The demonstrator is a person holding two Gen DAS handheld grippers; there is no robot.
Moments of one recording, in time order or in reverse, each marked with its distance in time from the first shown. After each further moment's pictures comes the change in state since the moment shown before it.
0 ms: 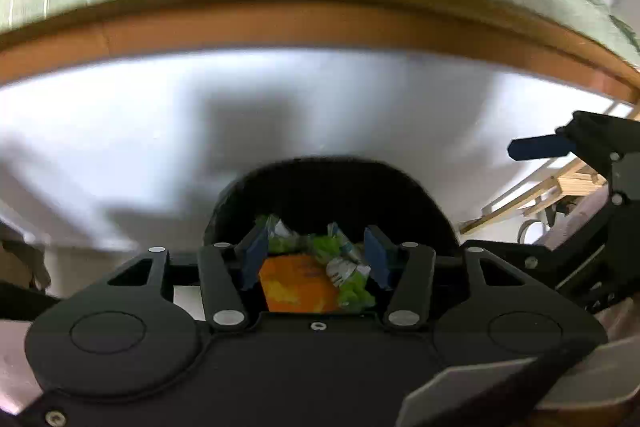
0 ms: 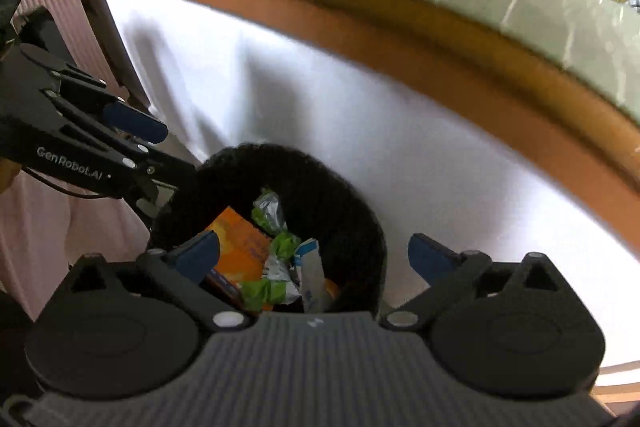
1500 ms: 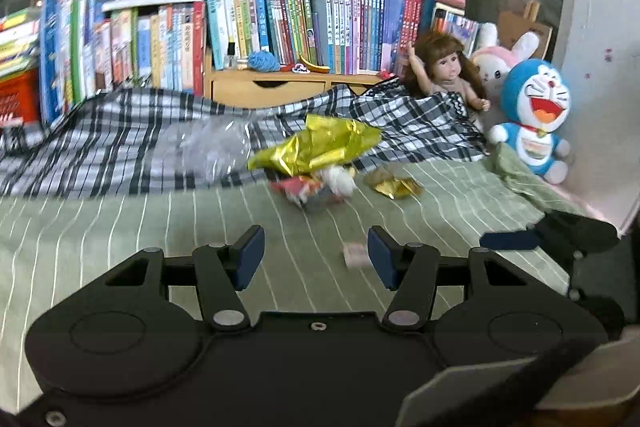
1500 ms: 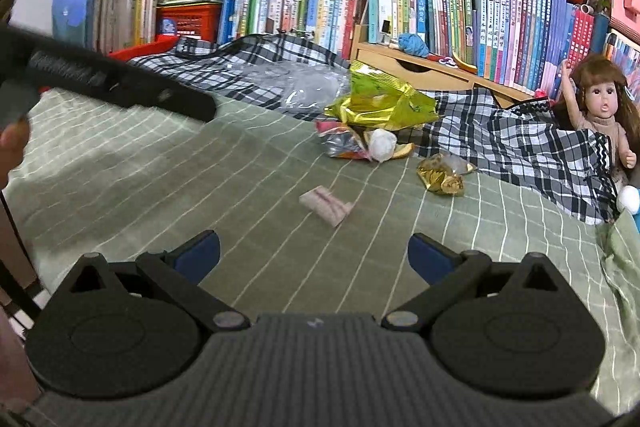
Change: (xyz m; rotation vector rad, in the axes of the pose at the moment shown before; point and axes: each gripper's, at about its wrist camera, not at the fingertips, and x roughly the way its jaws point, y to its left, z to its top) left arm -0.046 -0.057 0.286 0.156 -0.476 -0.115; right arm -0.051 -0.141 0.130 0.064 -0.340 -0.251
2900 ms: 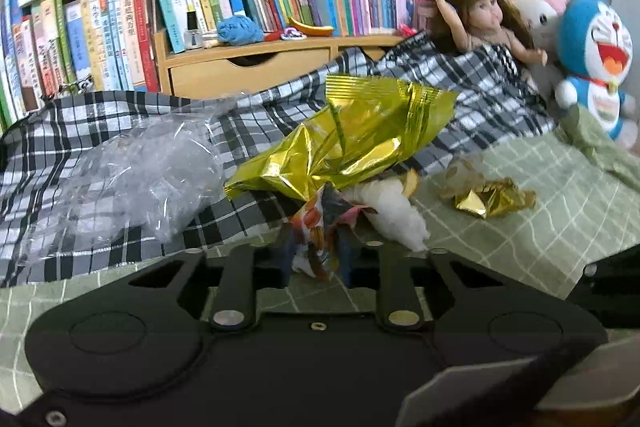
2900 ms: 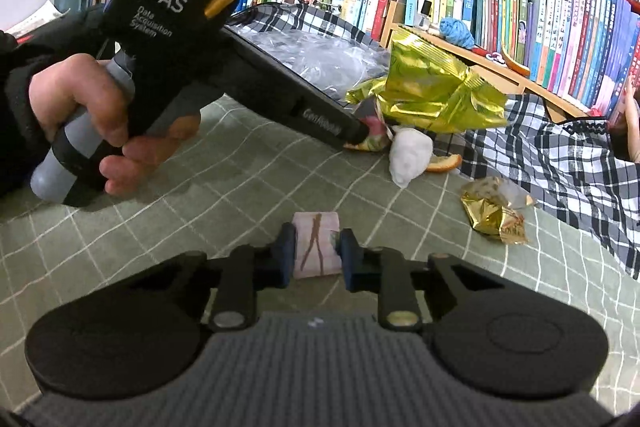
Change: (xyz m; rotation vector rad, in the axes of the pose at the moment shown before) left arm 0.183 0.012 0.015 0.115 0.035 0.000; right arm 0.085 -0.004 0.011 -0.107 0.048 0.062
